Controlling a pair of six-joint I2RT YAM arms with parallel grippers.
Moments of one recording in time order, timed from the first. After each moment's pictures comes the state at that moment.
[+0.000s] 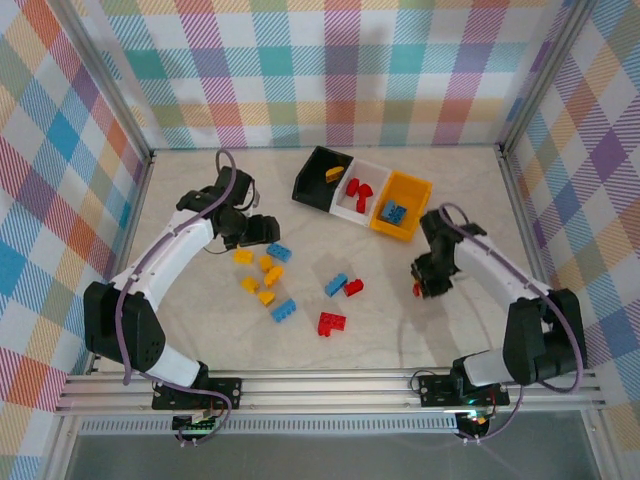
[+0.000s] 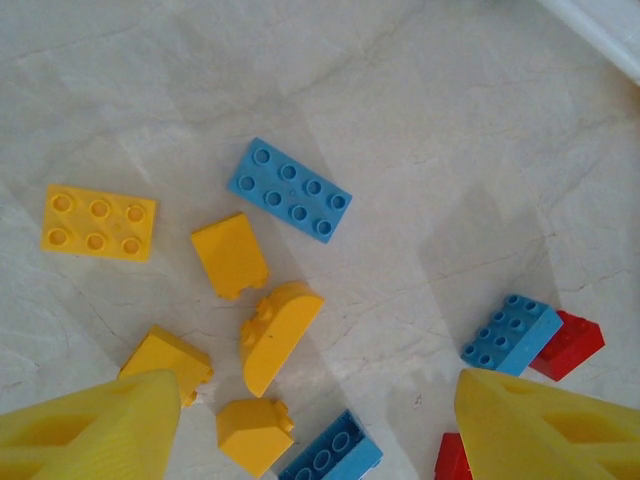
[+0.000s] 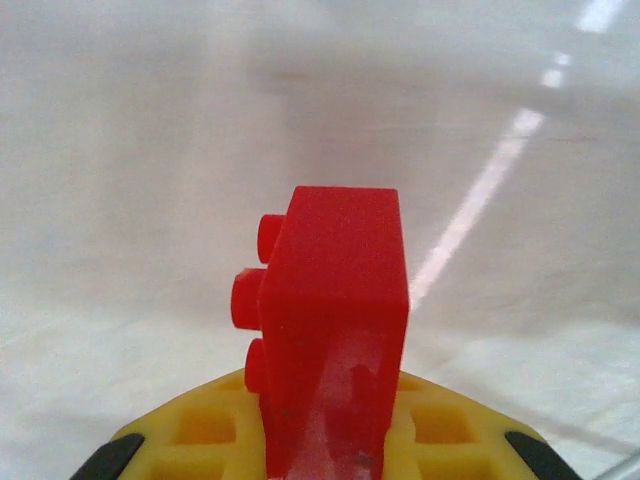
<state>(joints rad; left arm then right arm) -0.33 1.50 1.30 -0.95 0.15 -0.41 0.28 1.42 0.99 -0.99 -0.11 1.43</state>
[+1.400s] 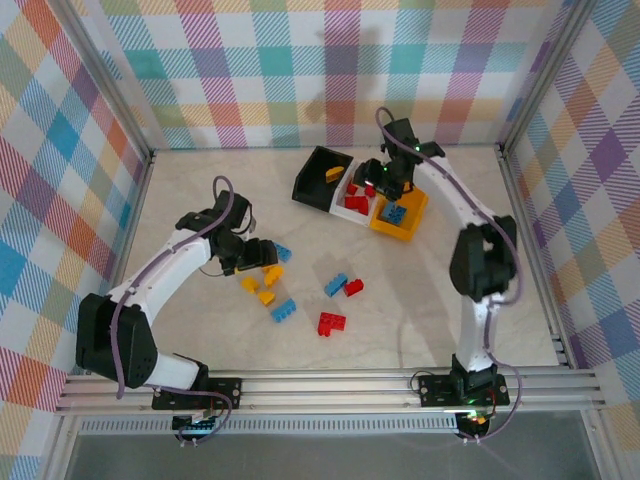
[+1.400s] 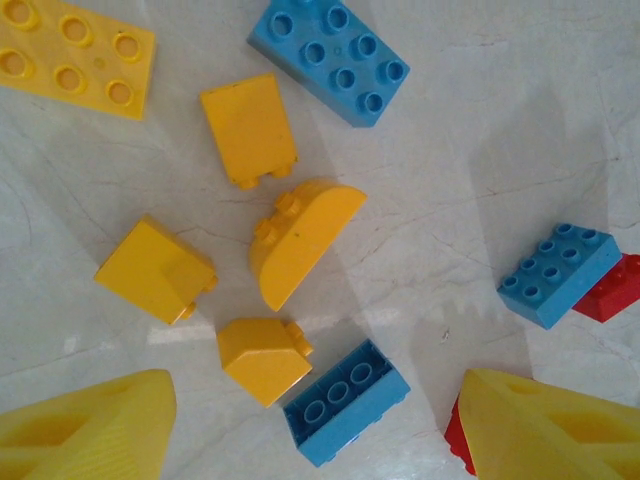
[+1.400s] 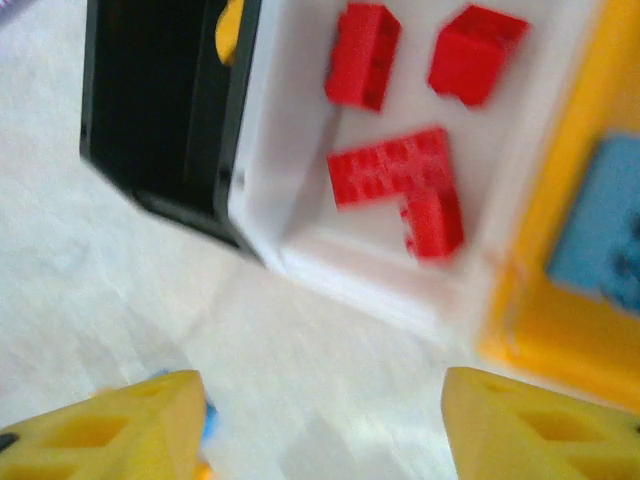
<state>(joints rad) -0.33 1.42 1.10 -0.92 0.20 -0.48 0.37 1.94 1.80 -0.87 -0.22 0.61</state>
